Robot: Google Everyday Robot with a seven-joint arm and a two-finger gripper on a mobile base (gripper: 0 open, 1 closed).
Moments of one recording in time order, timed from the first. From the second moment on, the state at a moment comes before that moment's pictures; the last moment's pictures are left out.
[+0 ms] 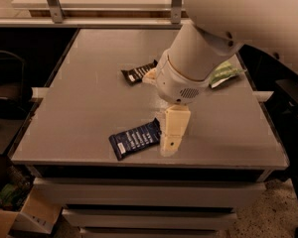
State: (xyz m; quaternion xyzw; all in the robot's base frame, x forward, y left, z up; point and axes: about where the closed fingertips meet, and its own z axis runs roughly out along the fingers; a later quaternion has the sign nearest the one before) arm 0.452 -0.015 0.882 -0.77 0.61 0.08 0.18
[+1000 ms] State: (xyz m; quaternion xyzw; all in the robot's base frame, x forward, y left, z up) arm 0.462 0.028 0.852 -0.79 0.58 0.10 0.18
